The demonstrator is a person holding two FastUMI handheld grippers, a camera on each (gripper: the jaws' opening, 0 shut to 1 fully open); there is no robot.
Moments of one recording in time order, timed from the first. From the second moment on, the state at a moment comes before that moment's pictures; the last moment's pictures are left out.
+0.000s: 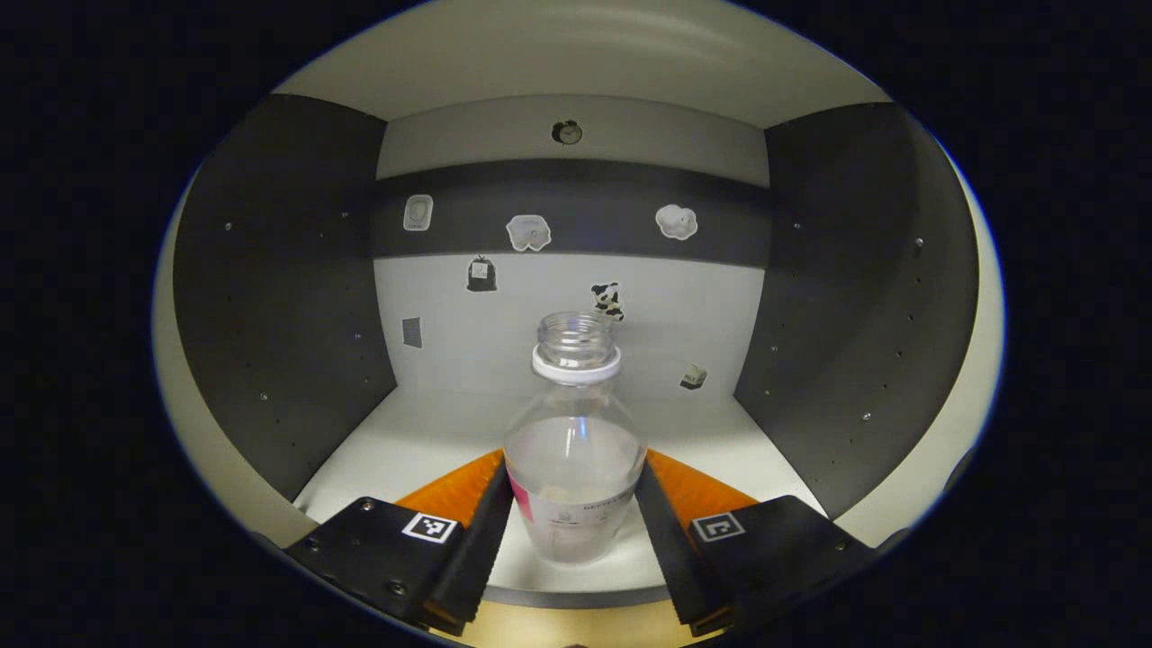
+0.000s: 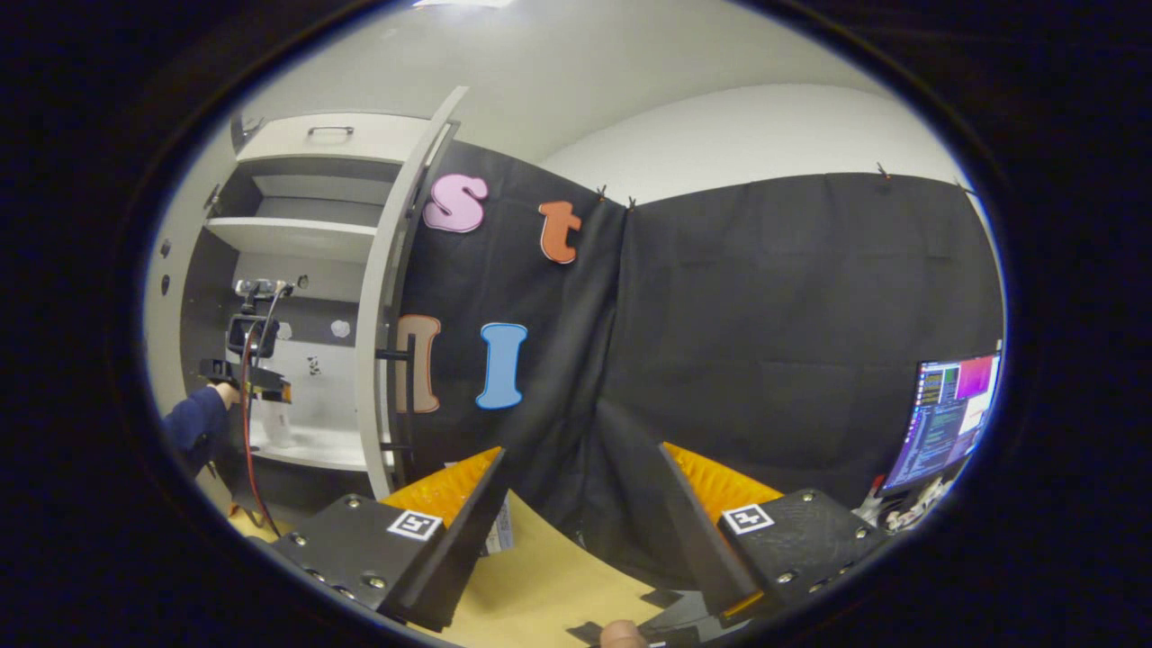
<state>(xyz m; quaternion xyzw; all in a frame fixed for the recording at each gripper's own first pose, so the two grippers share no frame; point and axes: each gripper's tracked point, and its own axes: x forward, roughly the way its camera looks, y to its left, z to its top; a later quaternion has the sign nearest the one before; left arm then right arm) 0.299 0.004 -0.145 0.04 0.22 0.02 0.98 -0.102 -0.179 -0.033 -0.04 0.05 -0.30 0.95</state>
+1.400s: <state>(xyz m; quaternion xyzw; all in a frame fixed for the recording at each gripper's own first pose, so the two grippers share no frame) 0.012 0.026 -0.264 -0.07 0.26 -0.11 0.95 -0.048 -0.102 -0.023 -0.02 0.02 -0.09 1.00</state>
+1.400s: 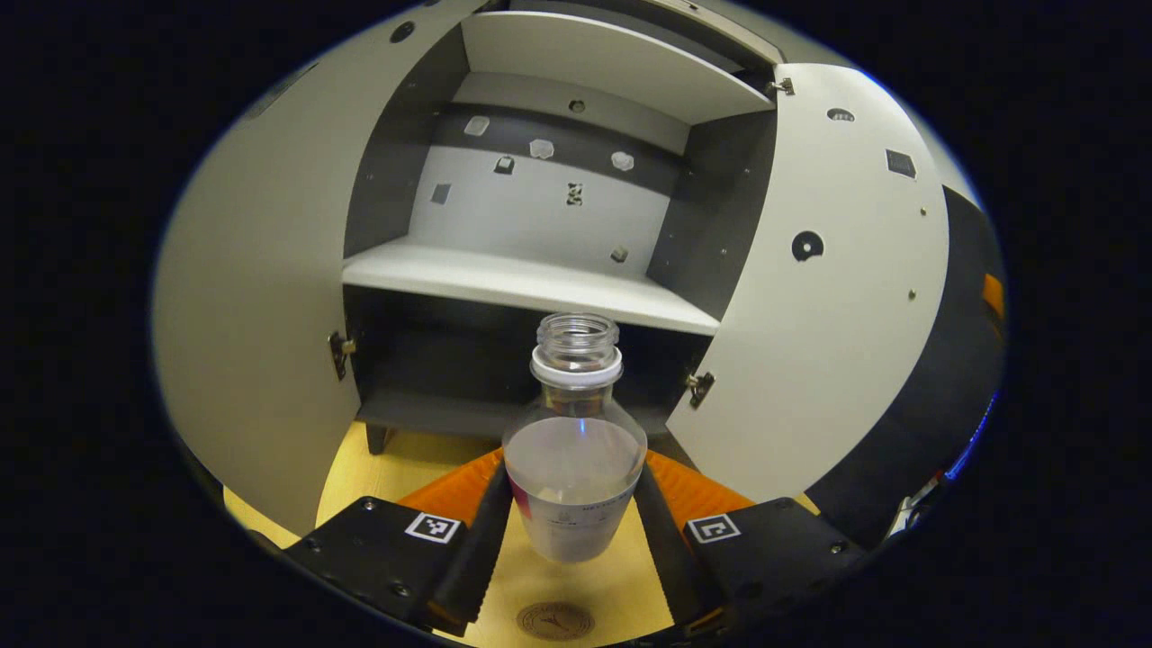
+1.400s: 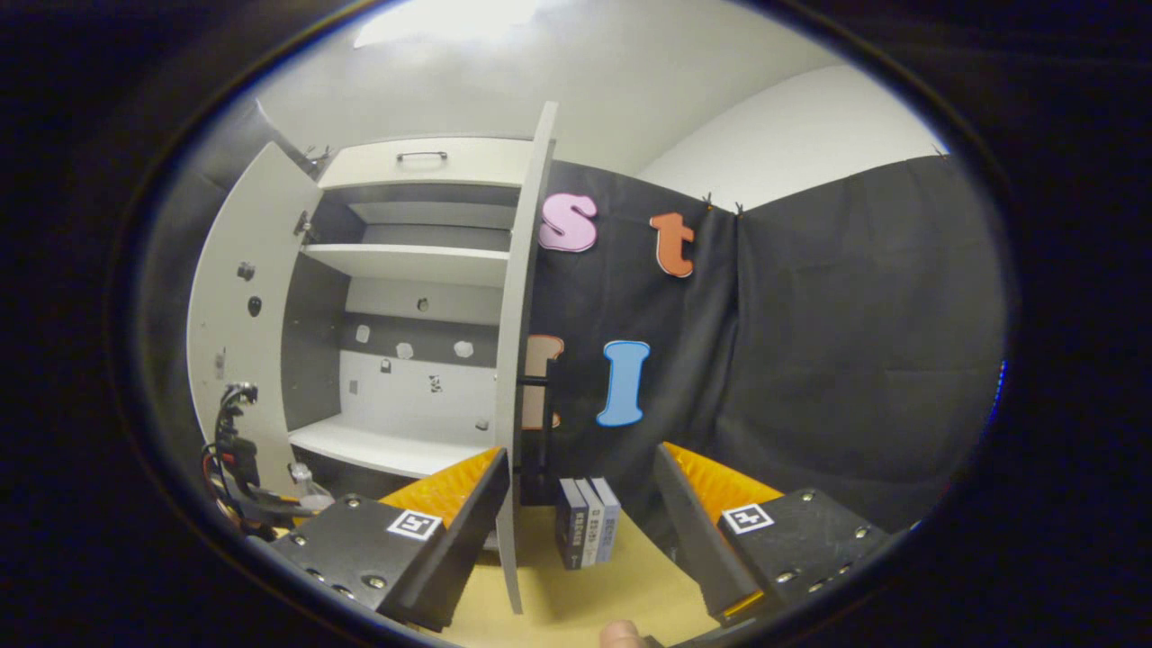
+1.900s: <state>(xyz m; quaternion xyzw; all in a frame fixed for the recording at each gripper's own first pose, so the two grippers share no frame) -0.054 0.026 -0.352 -0.11 0.31 -0.14 0.93 -0.047 -0.120 -0.028 -0.02 0.02 -0.10 0.99</state>
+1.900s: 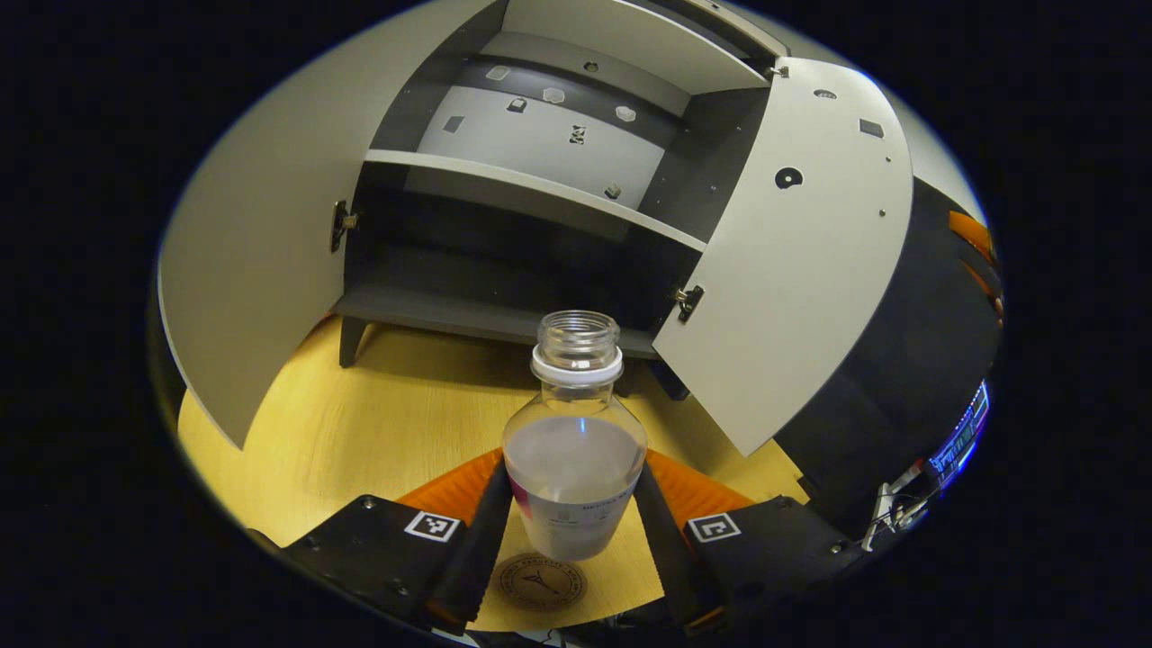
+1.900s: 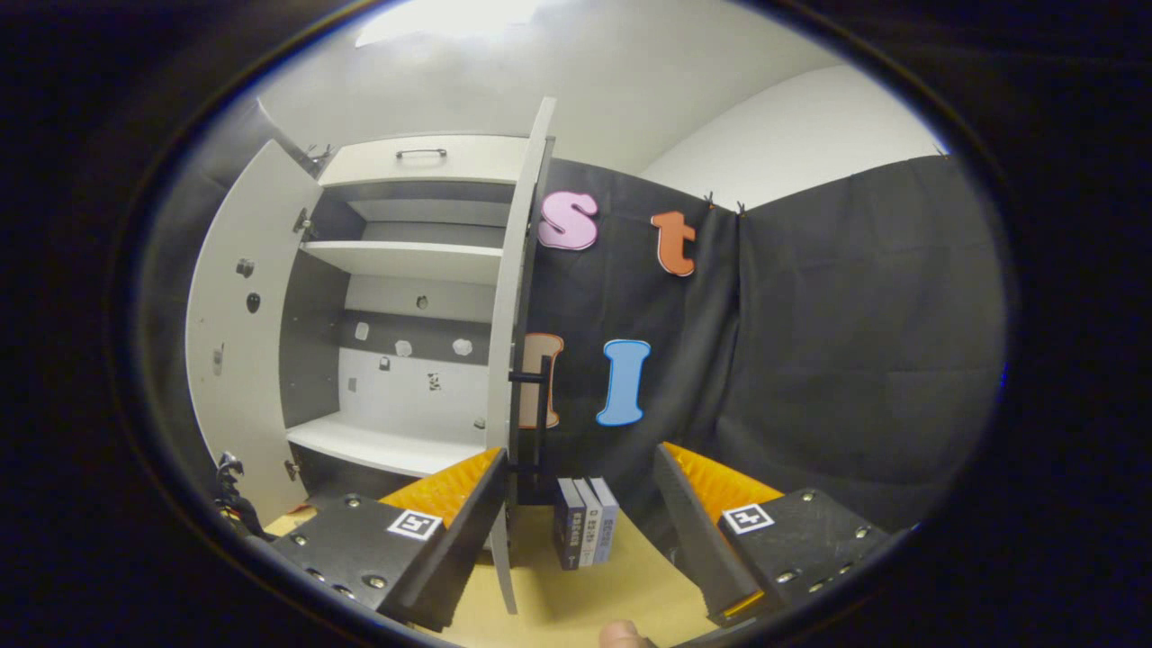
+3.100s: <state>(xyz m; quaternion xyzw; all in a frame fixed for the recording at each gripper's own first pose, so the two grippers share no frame) -0.107 0.026 -0.417 -0.03 0.36 -0.14 0.92 -0.030 -0.134 -0.053 0.00 0.04 -0.12 0.99</state>
